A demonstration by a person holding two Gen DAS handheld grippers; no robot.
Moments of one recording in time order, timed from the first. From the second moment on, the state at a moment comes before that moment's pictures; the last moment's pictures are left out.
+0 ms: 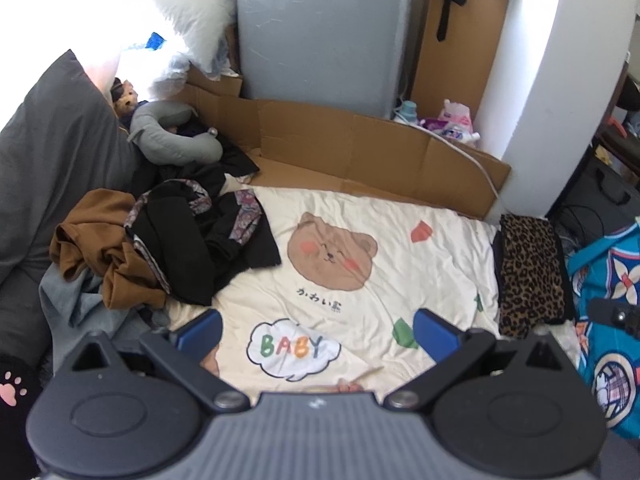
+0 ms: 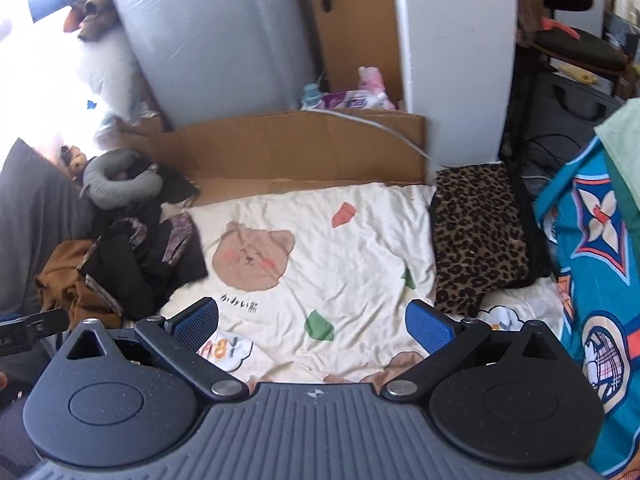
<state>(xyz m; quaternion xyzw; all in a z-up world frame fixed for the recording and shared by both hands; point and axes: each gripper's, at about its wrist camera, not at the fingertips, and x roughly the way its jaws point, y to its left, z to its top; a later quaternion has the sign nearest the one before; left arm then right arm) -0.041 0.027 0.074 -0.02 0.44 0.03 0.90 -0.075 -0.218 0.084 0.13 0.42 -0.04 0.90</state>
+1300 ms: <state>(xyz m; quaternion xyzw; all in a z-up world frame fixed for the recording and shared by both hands) -0.019 -0.011 0.043 0.02 0.49 0.01 0.87 -0.051 -0.174 0.055 0.09 0.47 -0.03 0.88</state>
